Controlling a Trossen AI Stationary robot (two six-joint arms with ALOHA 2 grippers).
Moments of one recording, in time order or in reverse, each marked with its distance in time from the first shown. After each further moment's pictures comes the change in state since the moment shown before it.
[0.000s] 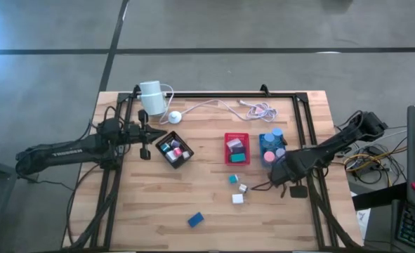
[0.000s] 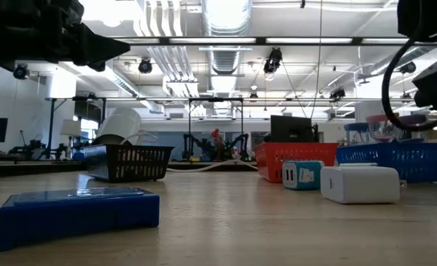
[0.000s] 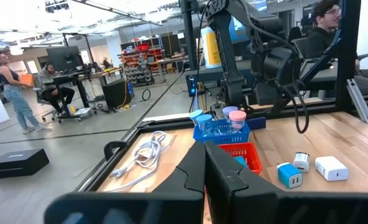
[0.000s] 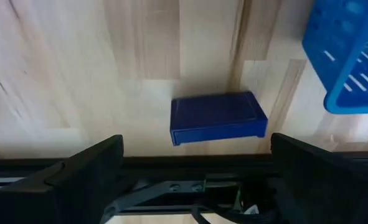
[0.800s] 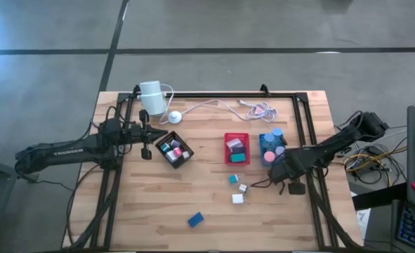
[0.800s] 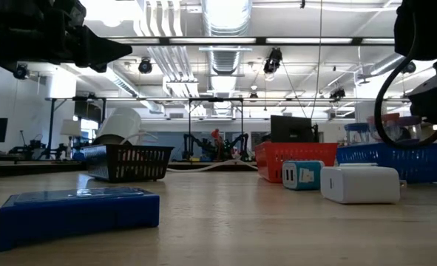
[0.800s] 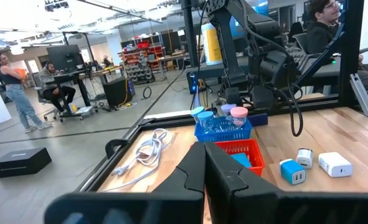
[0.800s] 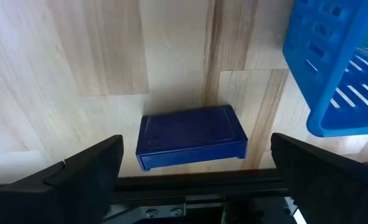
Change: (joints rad) left arm 0.001 0.033 0.000 0.022 -0.004 0.015; right arm -0.041 -0.002 -0.091 0.087 0.046 -0.026
